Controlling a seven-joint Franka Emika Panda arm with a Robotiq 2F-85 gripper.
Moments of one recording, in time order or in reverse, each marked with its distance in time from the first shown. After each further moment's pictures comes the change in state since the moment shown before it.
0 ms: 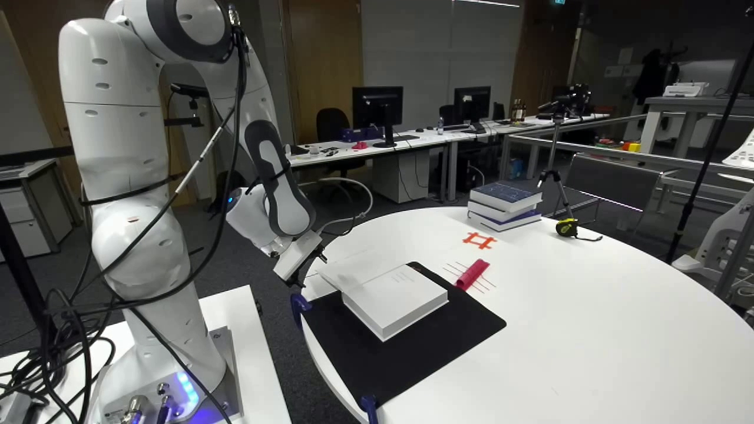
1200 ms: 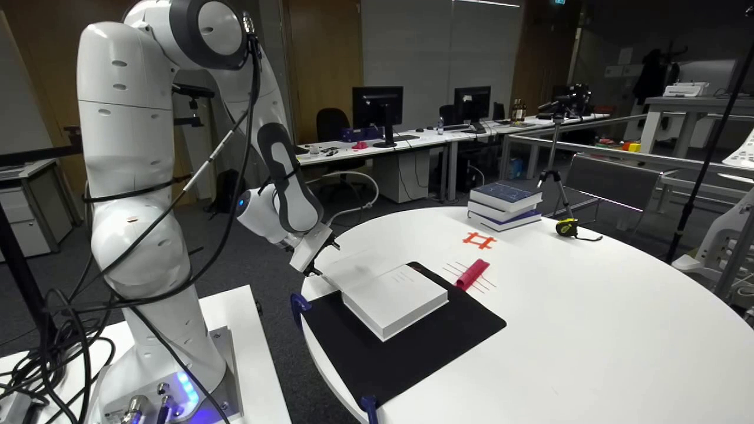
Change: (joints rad) arm -0.011 0.073 0.029 0.099 0.000 -0.121 0.000
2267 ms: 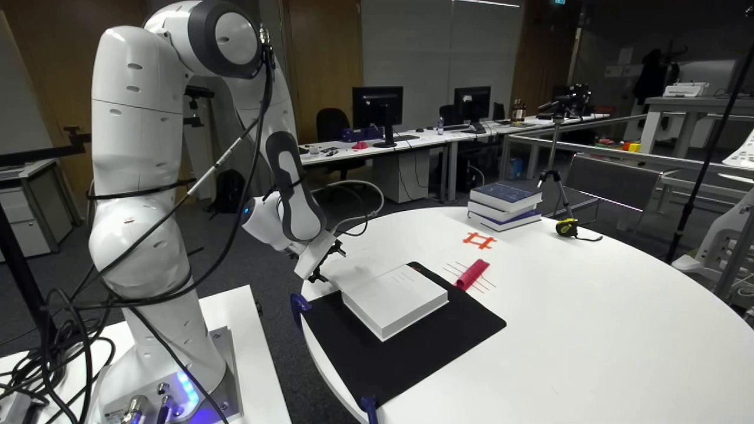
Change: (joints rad) arm -0.042 0.074 0.005 0.016 0.000 -0.069 -0.010
